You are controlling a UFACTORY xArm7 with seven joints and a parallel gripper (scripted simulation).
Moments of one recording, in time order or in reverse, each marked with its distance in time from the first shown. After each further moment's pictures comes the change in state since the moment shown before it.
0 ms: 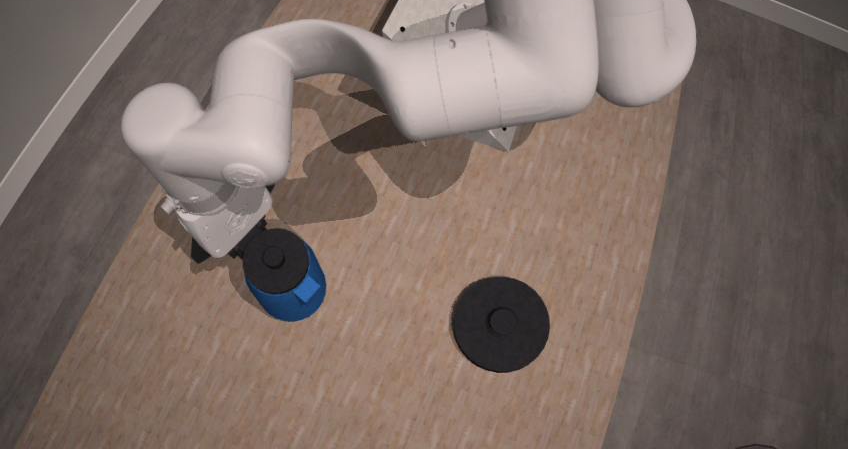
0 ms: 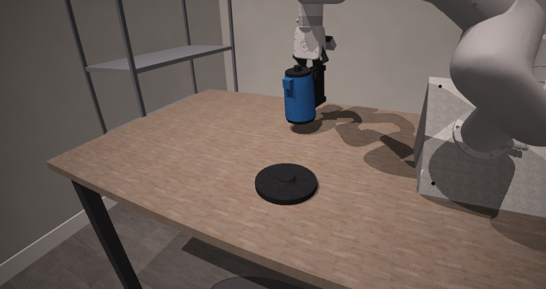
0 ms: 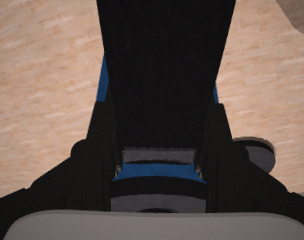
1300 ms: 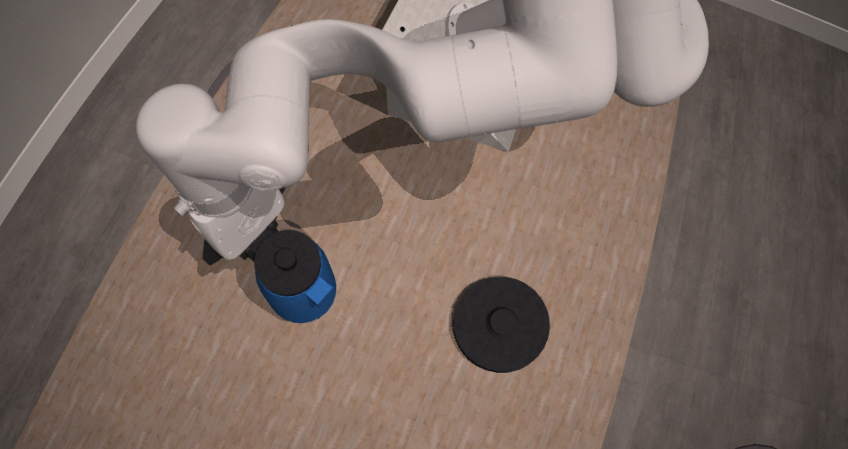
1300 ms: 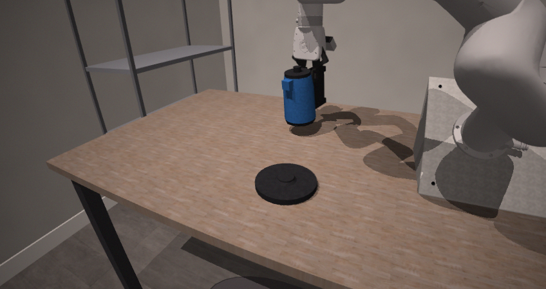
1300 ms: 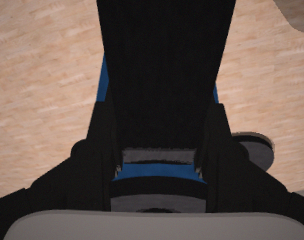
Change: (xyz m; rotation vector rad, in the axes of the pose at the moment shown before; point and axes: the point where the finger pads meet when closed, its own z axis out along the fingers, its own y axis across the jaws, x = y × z) arm -0.013 0.008 0.000 0.000 0.000 0.000
